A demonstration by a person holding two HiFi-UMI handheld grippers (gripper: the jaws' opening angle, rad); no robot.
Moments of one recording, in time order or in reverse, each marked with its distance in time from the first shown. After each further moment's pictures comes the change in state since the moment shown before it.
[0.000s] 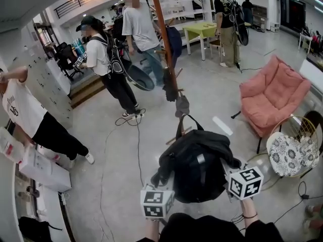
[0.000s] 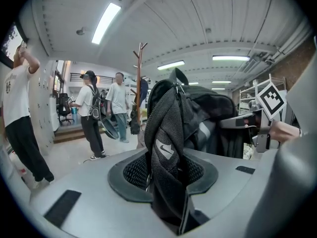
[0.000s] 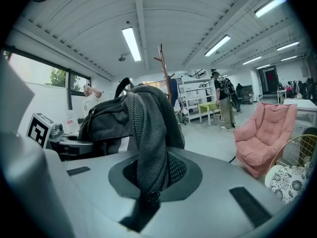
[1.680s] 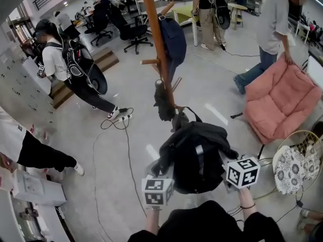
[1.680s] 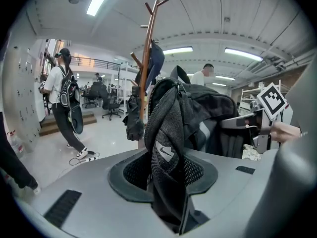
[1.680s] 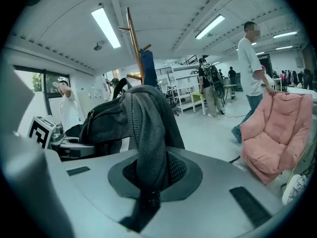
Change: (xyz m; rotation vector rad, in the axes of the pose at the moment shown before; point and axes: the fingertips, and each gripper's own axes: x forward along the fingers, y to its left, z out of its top) left arm 0.307 0.137 0.070 -0.067 0.134 -0.092; right arm 0.289 -0.148 0.067 0.104 0.128 -0.072
